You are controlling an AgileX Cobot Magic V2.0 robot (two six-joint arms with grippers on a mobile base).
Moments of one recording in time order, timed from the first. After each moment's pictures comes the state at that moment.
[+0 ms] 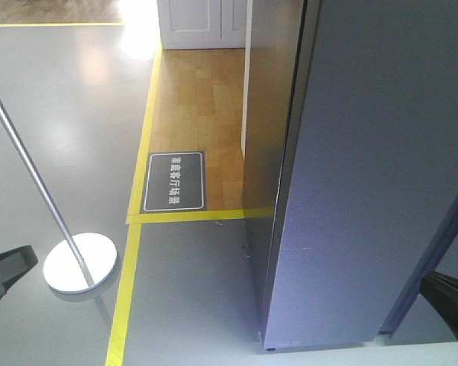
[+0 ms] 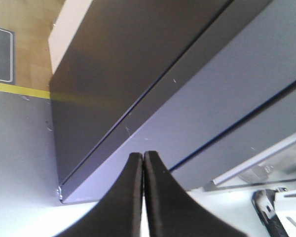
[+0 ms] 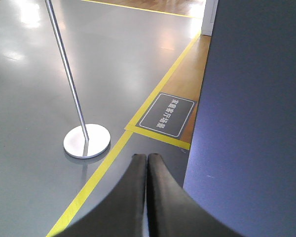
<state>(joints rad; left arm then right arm) 0.09 0.71 -0.35 -1.40 0.59 0.84 -0.06 0.42 -0.34 0.97 0.60 -1.04</state>
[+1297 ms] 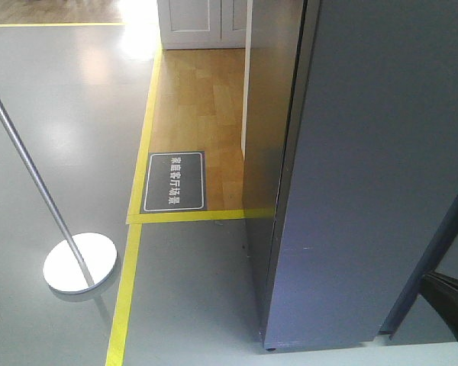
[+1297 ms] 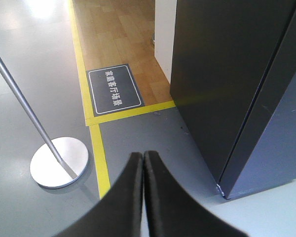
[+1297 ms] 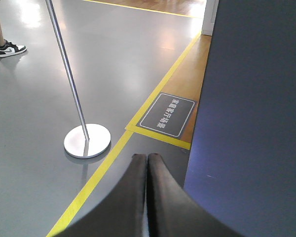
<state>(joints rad) 0.09 0.71 -0.35 -0.93 0.31 0.95 -0.06 0.42 -0.34 0.97 0.60 -1.04</state>
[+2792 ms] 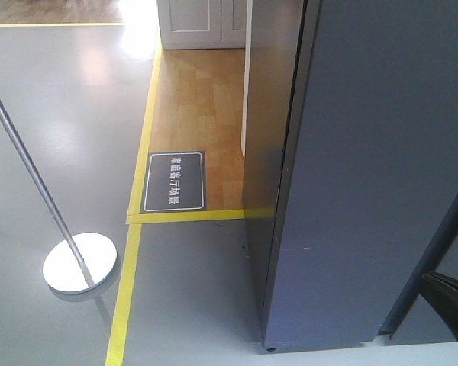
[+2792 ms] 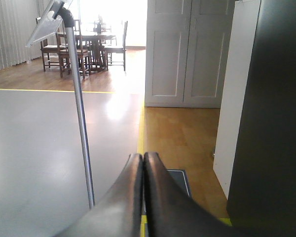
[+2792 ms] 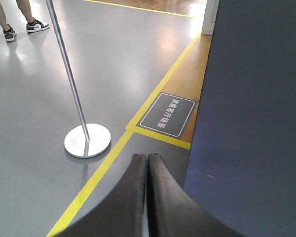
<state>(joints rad) 0.09 0.01 0.02 0.32 0.07 -0.43 -0.06 0.42 -0.34 0.97 0.60 -1.04</state>
